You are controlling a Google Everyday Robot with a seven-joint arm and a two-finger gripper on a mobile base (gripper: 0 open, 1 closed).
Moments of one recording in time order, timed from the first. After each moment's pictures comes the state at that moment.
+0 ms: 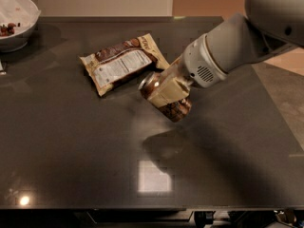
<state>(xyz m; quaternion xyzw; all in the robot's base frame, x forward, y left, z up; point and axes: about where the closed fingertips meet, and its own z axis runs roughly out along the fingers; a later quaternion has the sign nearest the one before) 0.488 -0.021 0.922 -0.56 0.74 0.22 0.31</state>
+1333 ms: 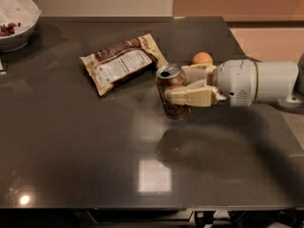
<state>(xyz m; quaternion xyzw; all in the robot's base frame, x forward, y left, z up) 0.483 -0.060 0.942 -0.48 0.60 0.38 0.50</state>
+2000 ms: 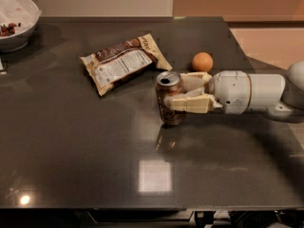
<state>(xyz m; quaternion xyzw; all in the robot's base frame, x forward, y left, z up) 0.488 -0.057 0.919 -0.48 0.56 0.44 0.51</state>
